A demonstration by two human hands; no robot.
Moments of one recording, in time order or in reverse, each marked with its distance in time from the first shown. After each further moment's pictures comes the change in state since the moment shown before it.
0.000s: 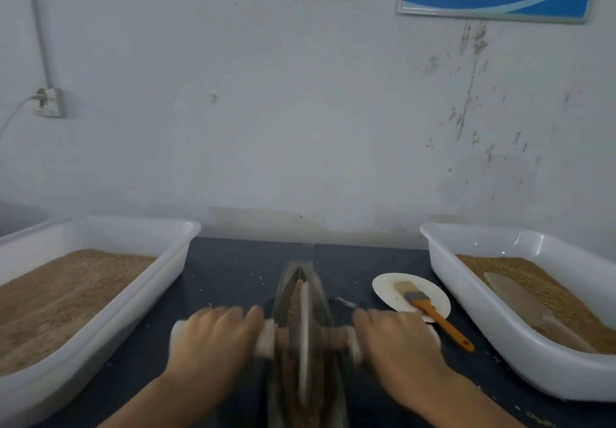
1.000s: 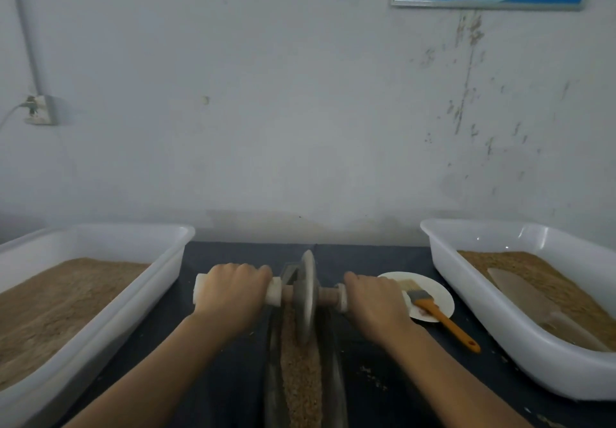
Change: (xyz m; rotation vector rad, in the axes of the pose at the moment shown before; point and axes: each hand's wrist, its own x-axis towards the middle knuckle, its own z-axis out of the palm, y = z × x) left_hand 0.079 -0.014 0.004 0.211 0.029 -0.048; right_hand 0.066 0.019 0.020 0.095 0.069 0.186
